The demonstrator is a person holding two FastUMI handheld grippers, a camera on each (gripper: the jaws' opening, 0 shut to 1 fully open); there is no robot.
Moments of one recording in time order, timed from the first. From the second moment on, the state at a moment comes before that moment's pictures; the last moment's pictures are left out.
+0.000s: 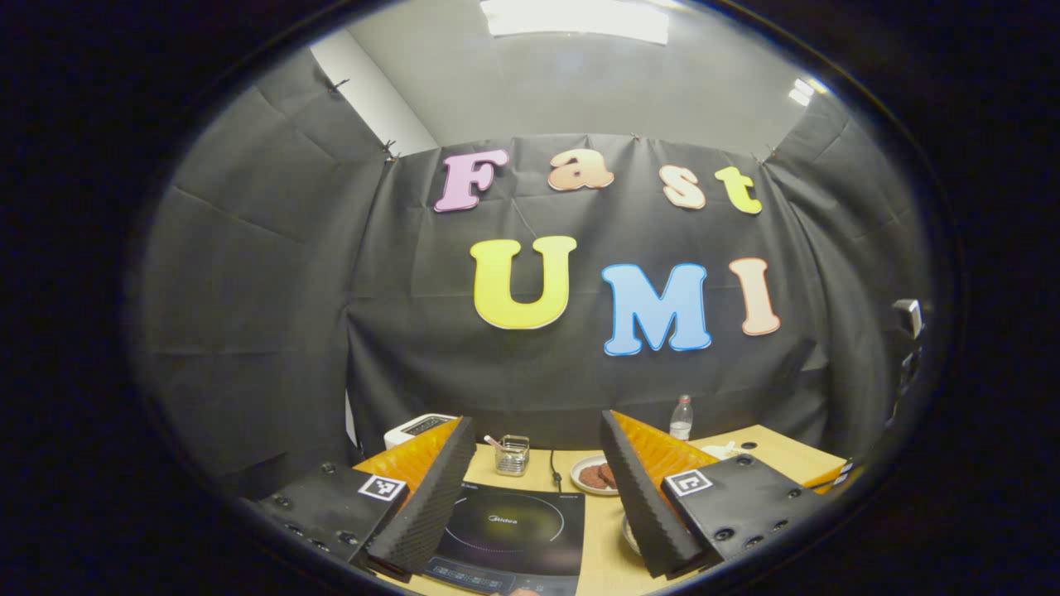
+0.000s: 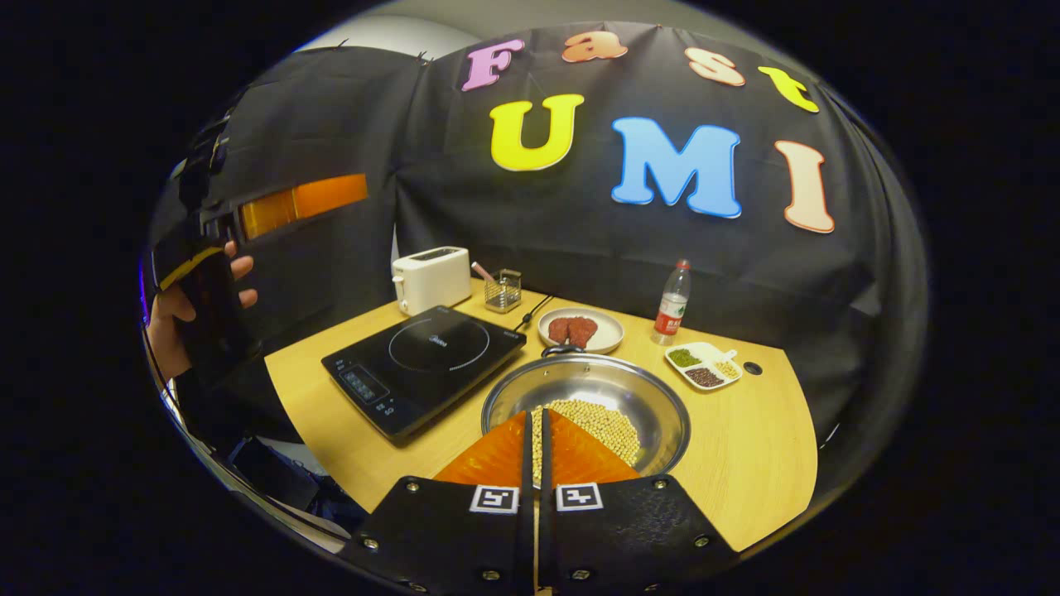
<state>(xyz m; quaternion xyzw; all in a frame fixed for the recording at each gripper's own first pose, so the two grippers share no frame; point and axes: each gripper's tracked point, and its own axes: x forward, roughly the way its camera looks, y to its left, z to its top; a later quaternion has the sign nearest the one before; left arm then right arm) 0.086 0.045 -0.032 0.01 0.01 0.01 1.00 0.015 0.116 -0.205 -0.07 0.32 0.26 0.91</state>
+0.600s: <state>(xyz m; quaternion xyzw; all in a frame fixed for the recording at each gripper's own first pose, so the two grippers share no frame) 0.116 0.012 -0.065 0.03 0.05 0.03 1.00 -0.012 0.104 -0.287 -0.05 0.47 0.32 0.82</state>
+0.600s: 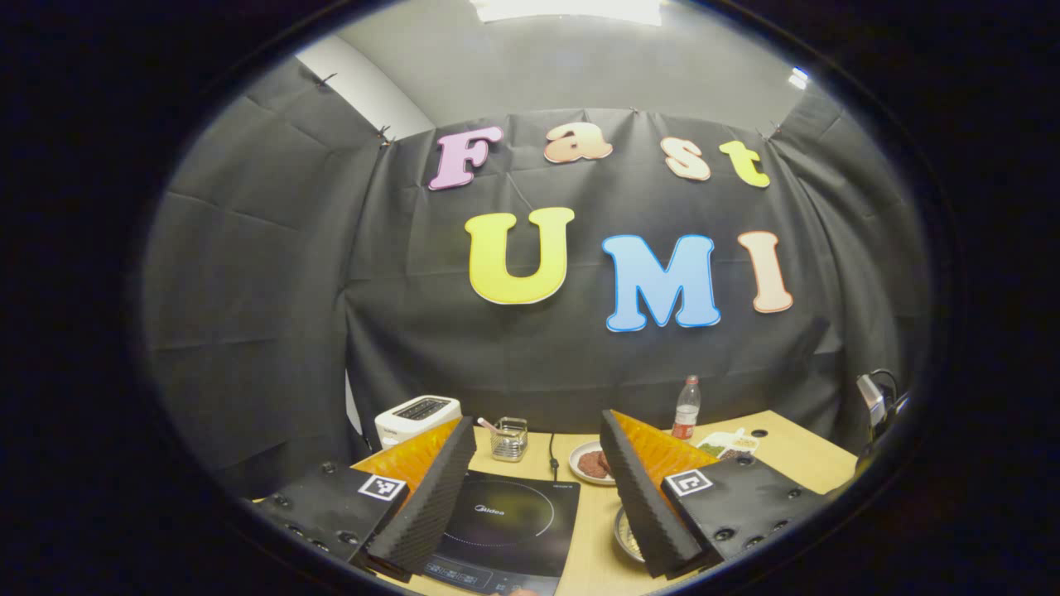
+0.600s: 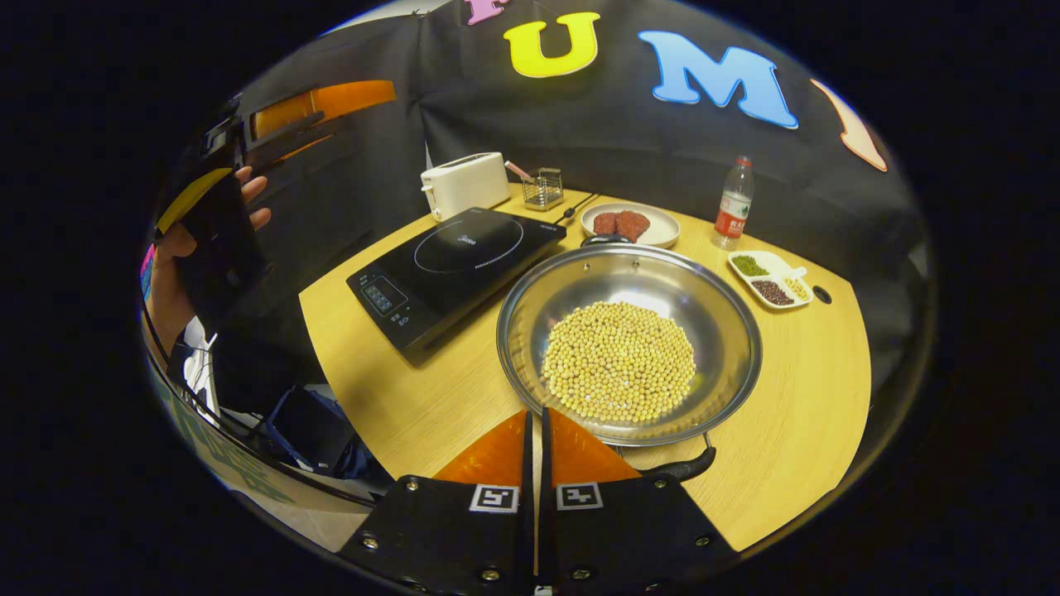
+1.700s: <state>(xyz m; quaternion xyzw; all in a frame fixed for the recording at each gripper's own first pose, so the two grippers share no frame) 0.143 -0.045 -0.085 0.03 0.07 0.01 1.00 -0.003 0.033 -0.333 -0.02 0.55 0.25 0.79</state>
